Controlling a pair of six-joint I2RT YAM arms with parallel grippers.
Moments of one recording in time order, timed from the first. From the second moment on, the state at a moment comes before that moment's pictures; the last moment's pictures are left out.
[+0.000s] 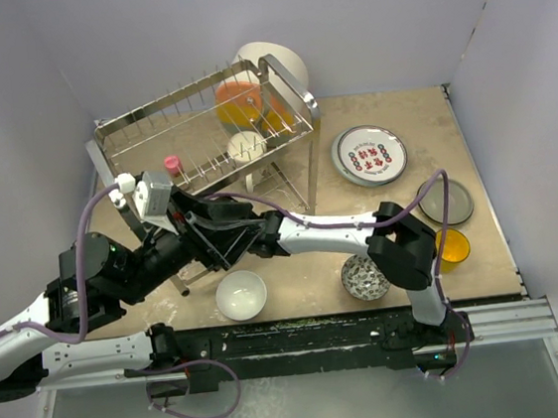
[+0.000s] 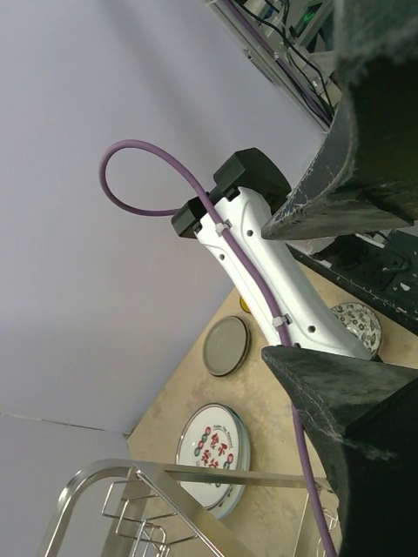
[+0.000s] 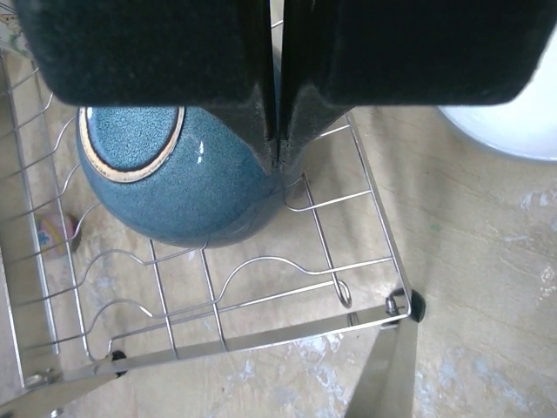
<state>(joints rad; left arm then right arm) -1.32 0.77 1.22 -0.23 -0.30 -0.37 1.13 1.95 1.47 -0.13 -0.20 -0.68</state>
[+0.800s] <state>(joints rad) -1.32 0.79 1.22 -0.26 -0.30 -0.33 0.98 2.09 1.55 -0.10 0.06 -0.55</state>
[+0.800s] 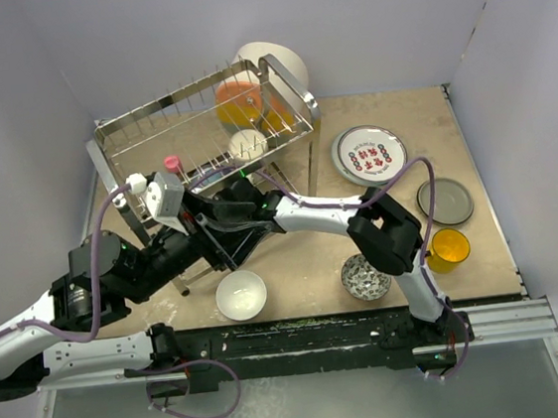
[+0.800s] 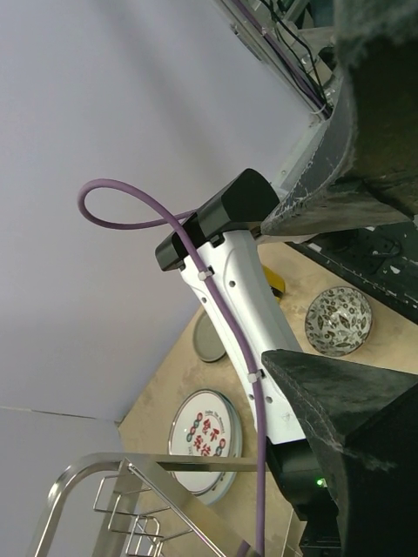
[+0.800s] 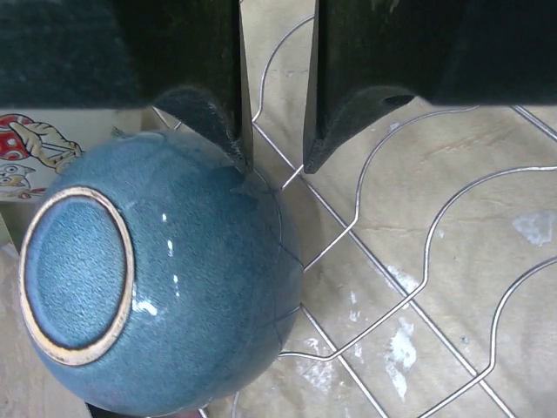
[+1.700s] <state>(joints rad) -1.32 0.81 1.17 -0.18 -0.29 -0.31 0.97 1.94 1.48 -0.37 -0.56 -0.80</state>
